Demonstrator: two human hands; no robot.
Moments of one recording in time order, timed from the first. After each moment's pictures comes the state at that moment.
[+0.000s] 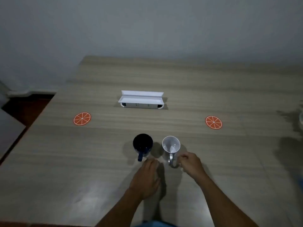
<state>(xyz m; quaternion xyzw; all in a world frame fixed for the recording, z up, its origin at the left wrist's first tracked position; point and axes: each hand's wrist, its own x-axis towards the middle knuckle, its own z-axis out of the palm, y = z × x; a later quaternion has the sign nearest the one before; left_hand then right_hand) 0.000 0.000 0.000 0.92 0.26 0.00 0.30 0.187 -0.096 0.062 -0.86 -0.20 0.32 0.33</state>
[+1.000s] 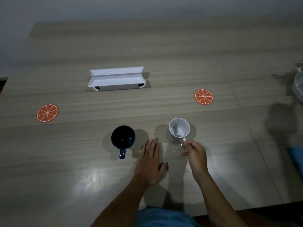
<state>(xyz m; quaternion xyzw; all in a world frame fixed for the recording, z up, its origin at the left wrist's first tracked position) 0.075 -0.012 -0.040 0.95 0.22 -0.07 0.22 0.218 -0.129 0.020 -0.78 0.02 0.28 0.57</state>
